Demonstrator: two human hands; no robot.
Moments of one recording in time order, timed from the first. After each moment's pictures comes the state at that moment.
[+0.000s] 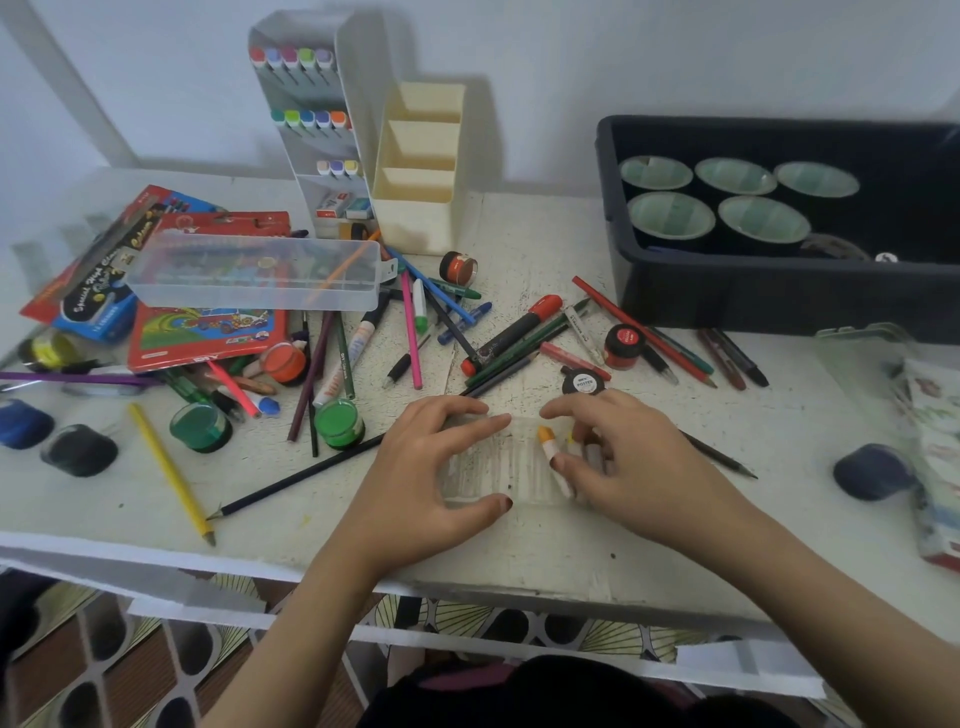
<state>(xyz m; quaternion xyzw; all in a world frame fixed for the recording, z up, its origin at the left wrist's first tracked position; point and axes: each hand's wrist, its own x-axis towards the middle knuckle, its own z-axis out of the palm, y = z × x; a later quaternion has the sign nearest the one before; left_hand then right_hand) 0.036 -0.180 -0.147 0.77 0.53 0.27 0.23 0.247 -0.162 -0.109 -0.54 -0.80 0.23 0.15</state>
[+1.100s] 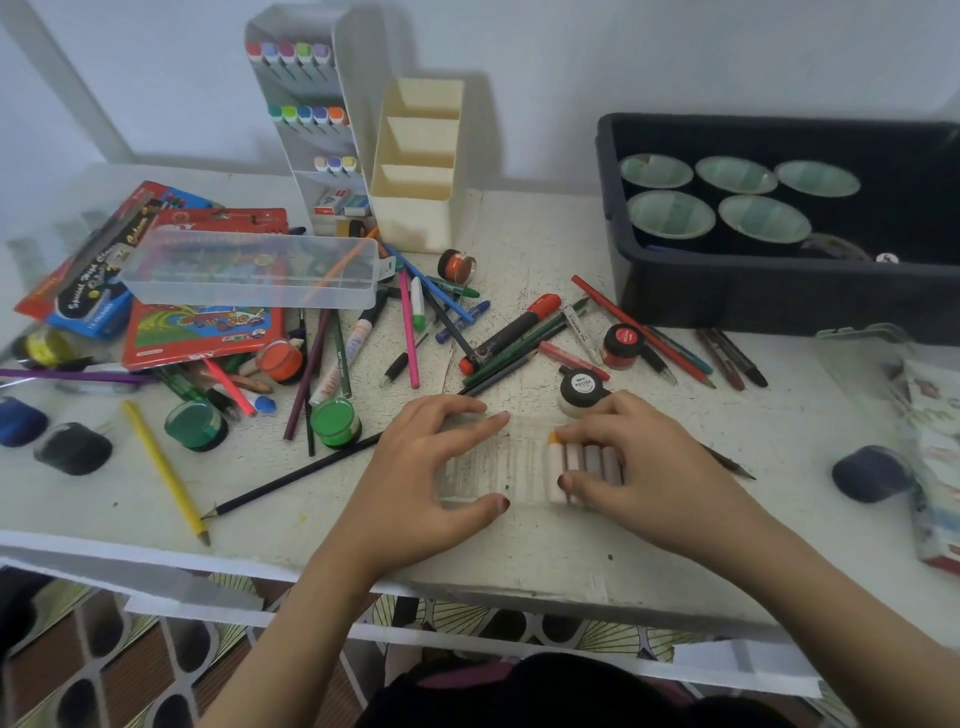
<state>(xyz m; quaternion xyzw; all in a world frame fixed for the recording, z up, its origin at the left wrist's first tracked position) 0.036 -0.180 -0.147 0.78 0.53 0.26 0.23 0.256 -0.165 -0.108 -0.55 -0.79 0.24 0.12</state>
